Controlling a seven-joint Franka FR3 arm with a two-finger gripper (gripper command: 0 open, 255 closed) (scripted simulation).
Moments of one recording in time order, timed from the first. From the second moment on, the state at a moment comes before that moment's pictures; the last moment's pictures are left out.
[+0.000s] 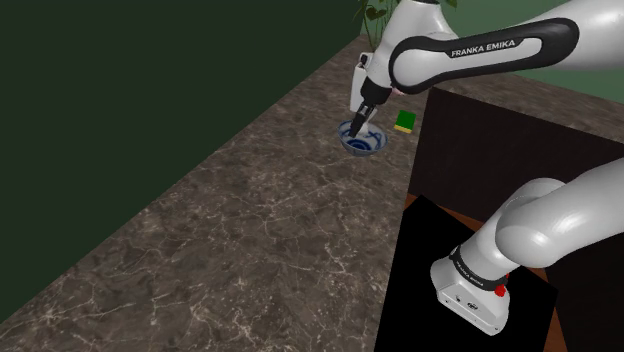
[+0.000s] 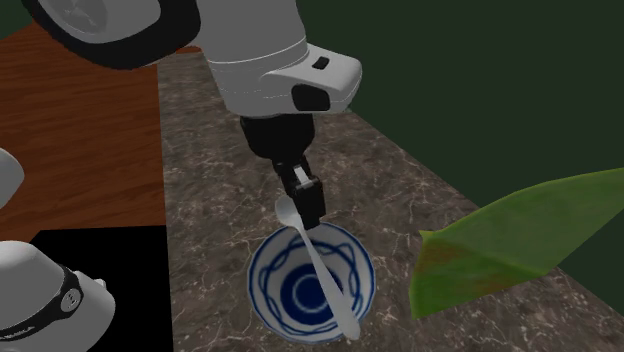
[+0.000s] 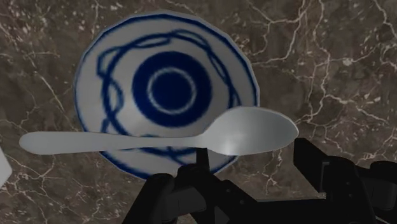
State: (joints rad) arm 0.00 -0.36 0.06 -2.43 0.04 2.23 -0.33
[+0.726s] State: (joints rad) arm 0.00 -0.31 0.06 -2.50 0.04 2.34 -0.33
